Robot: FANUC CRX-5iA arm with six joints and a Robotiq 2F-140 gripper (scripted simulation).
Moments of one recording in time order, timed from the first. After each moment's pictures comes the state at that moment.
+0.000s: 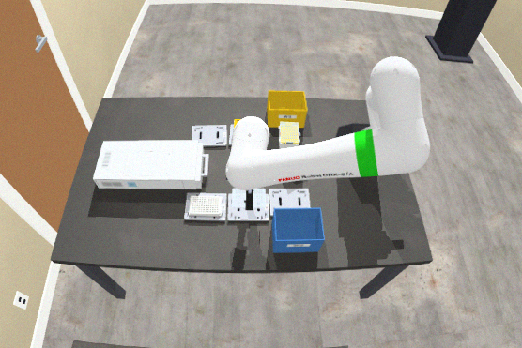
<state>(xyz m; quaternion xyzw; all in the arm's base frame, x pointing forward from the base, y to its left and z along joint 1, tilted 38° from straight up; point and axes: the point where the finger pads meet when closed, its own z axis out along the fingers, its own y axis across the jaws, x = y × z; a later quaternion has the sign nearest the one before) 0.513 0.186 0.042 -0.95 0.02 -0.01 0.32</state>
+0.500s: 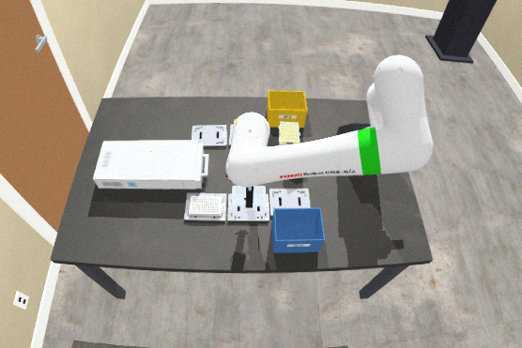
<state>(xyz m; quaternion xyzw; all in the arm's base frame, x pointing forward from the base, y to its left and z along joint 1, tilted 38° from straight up) 0.513 0.175 0.056 -0.95 0.02 -0.01 0.32</state>
